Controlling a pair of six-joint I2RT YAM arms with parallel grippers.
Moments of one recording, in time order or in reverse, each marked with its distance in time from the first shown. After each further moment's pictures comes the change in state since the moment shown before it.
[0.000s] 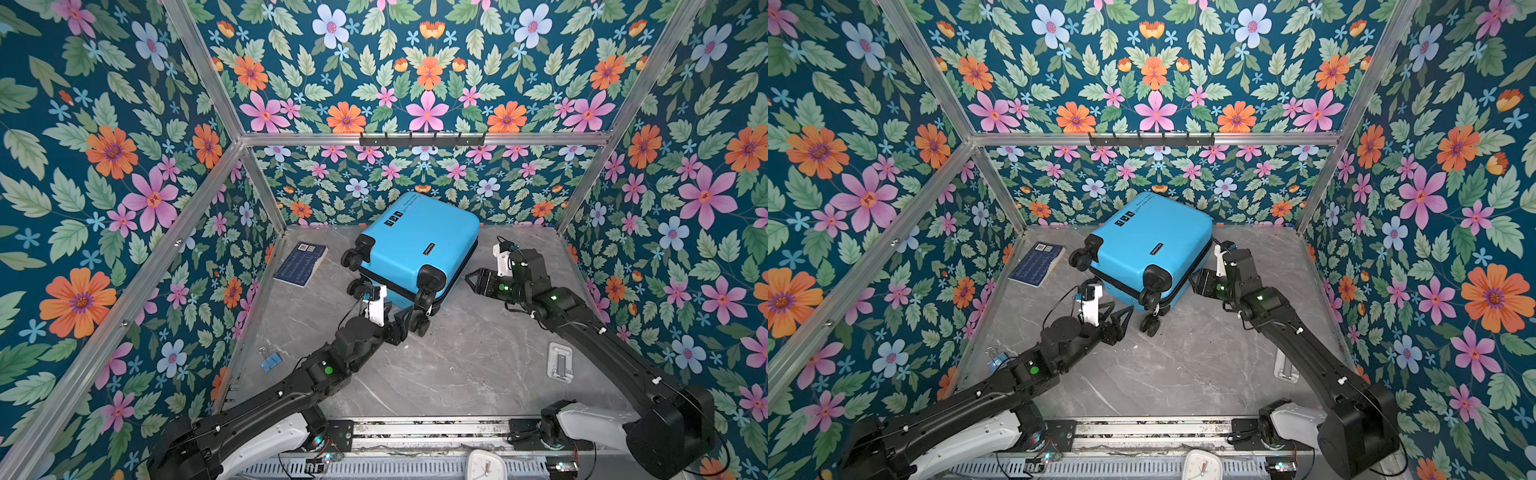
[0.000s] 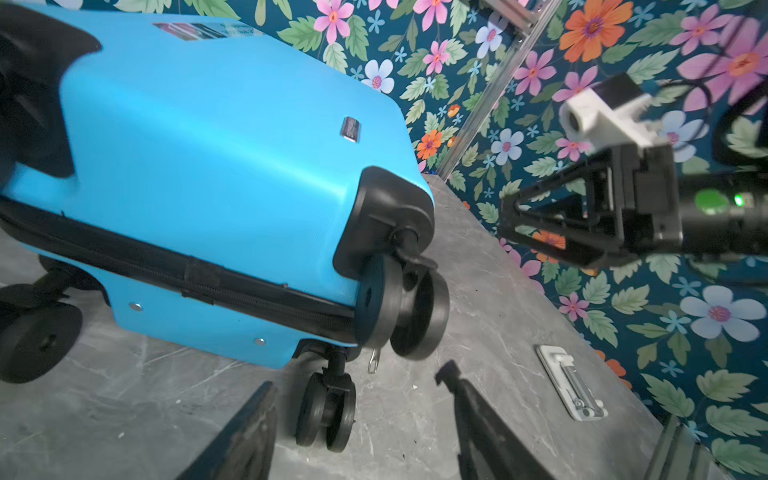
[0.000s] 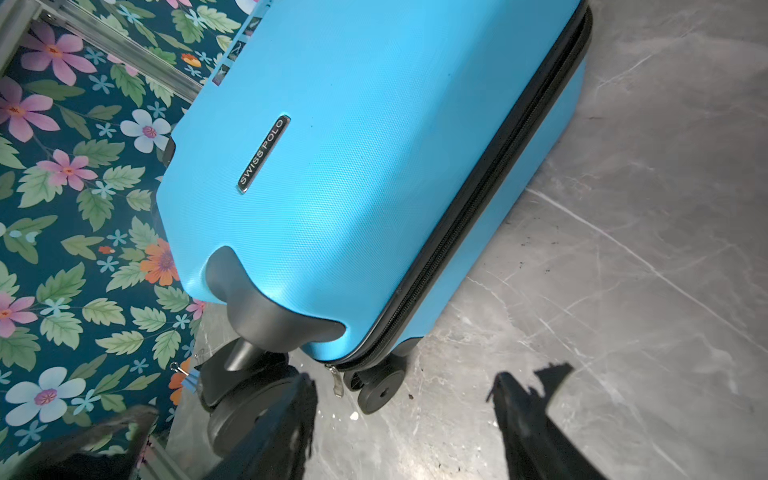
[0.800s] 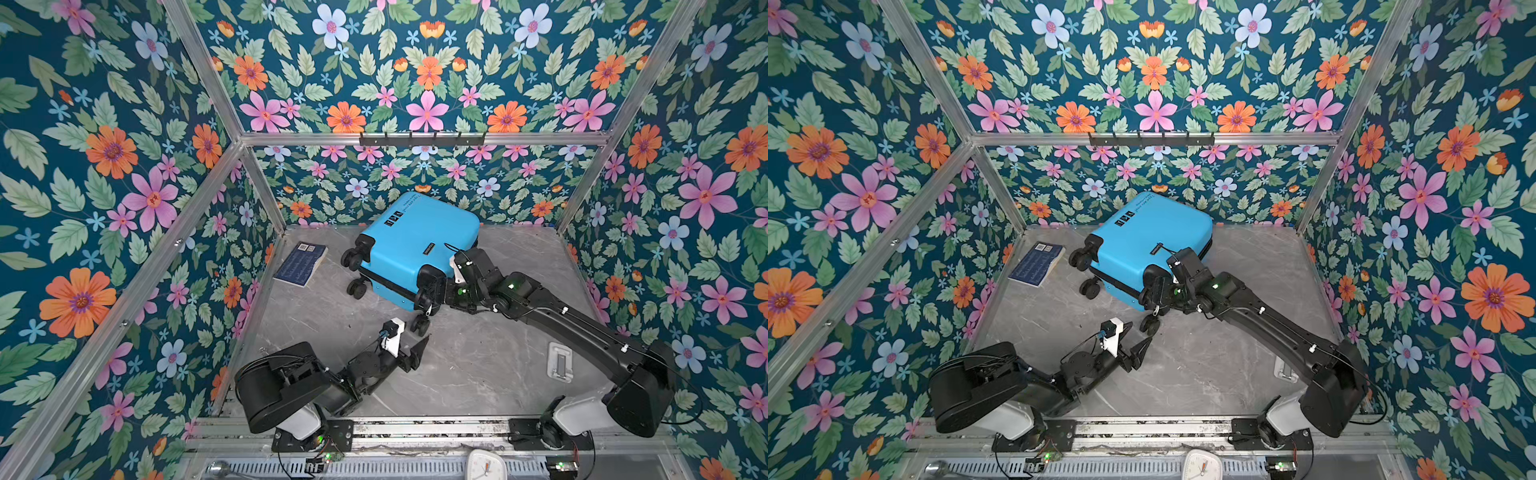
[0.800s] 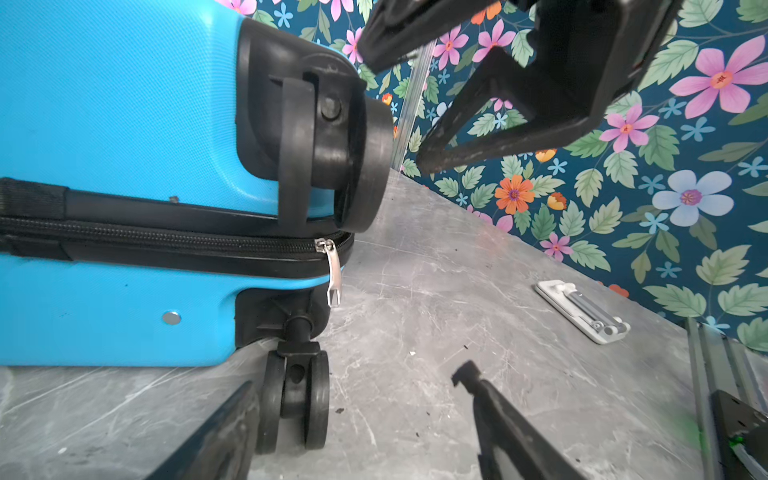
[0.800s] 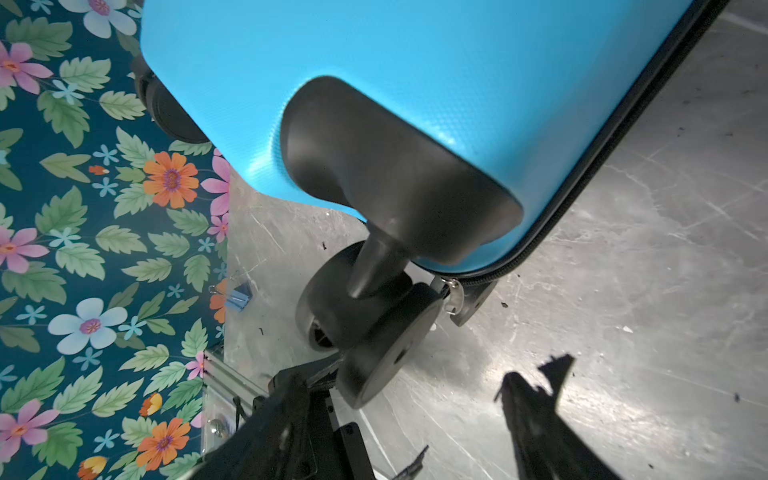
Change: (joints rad) left arm -0.105 0.709 -0.292 1.194 -0.017 0.244; right arm 0.338 0.217 0.261 -0.248 0.100 0.257
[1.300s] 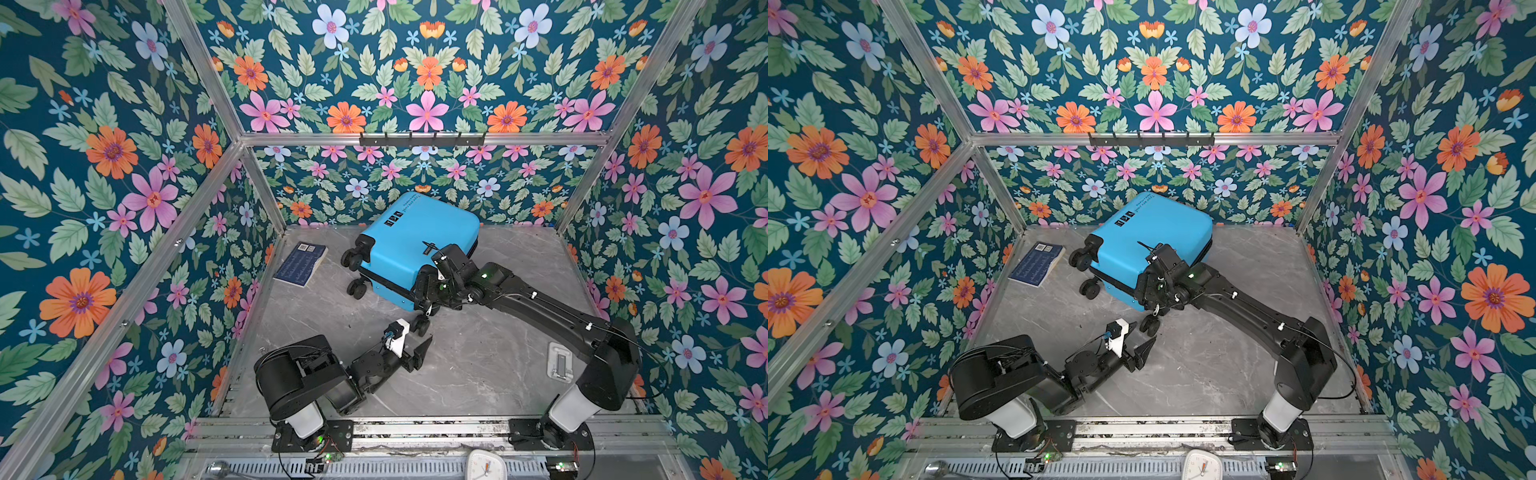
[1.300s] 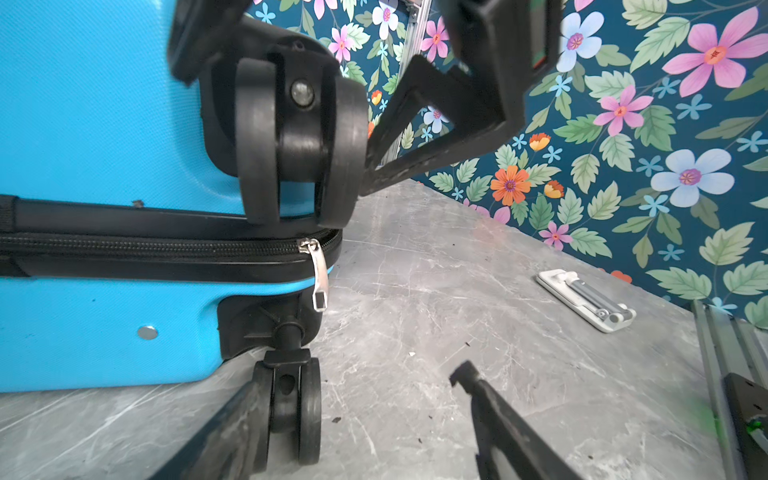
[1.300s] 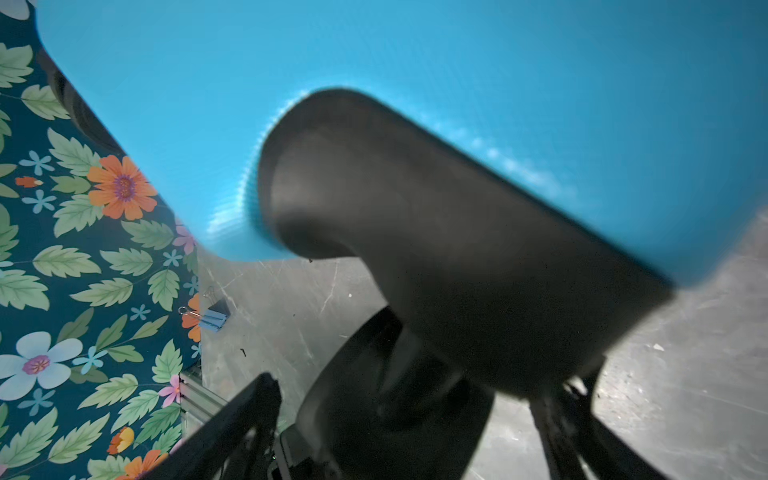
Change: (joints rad) left arm 0.008 0.093 0.022 0.073 0.031 0.049; right arm 0.036 0.194 0.160 -0.058 0.059 0.026
